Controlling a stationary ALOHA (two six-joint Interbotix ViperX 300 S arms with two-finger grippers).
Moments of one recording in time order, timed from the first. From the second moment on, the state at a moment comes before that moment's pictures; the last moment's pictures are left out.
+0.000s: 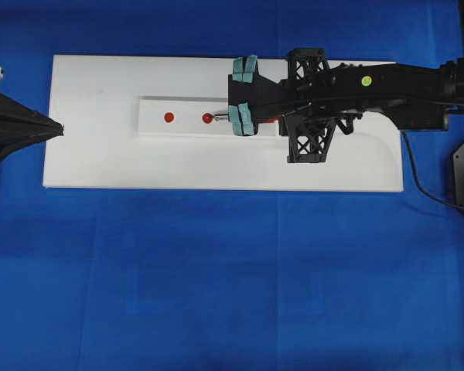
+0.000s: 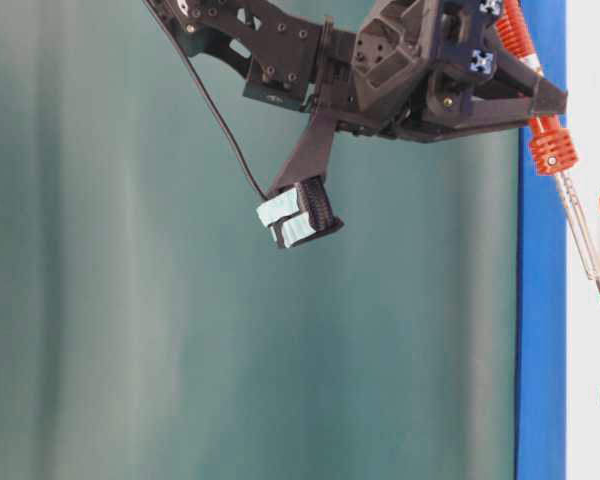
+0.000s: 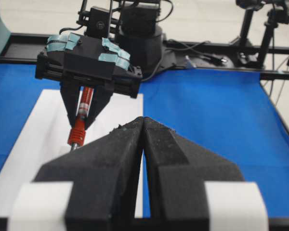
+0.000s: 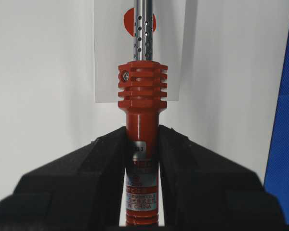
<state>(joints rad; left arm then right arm) -0.02 -1.01 1.21 0.00 -0.27 -0.04 -0.15 0.05 0.45 -0.23 0.76 0.14</state>
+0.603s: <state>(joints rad) -0.02 -1.01 1.21 0.00 -0.27 -0.04 -0.14 -0.15 0.34 -0.25 0.97 0.13</state>
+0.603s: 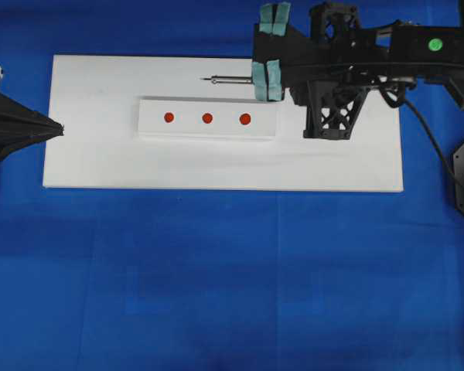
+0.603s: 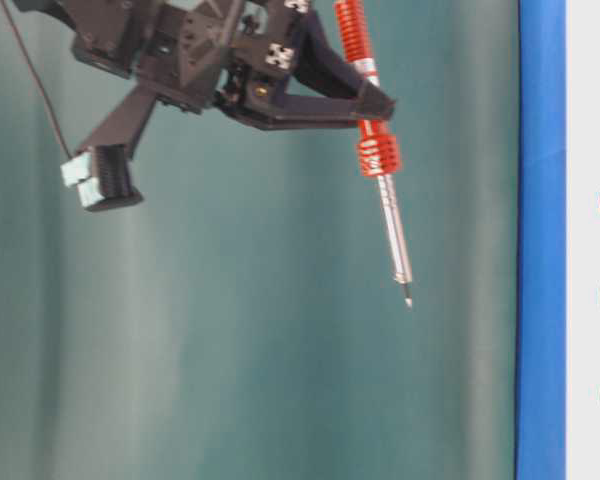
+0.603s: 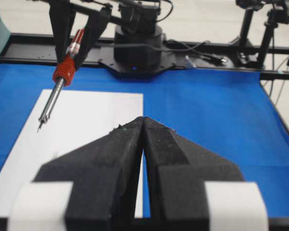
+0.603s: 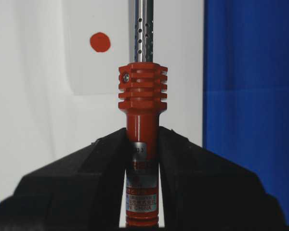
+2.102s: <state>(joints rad) -0.02 -1.01 1.21 0.00 -0.27 -0.04 -0.14 -0.24 0.56 -0.23 0.95 0.14</state>
